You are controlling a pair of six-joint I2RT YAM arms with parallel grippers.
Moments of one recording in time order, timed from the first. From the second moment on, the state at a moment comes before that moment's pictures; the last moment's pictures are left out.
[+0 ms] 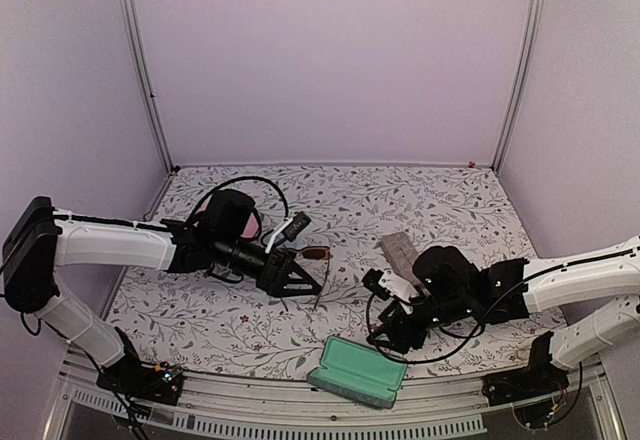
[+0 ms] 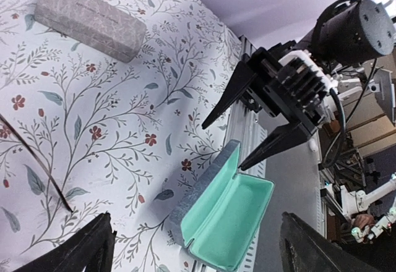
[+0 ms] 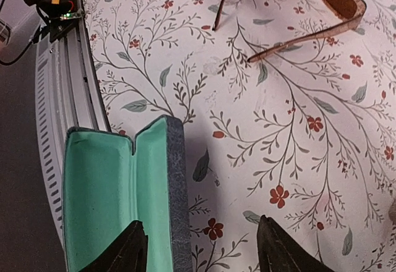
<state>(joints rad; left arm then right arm) -0.80 1.50 0.80 0.08 0.78 -0.35 1.13 1.26 0.64 -0.16 -0.15 0.18</state>
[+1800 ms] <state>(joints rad) -0.77 1.39 0.74 0.00 0.42 -0.31 1.00 1.38 0.76 -0.30 0.30 -0.07</state>
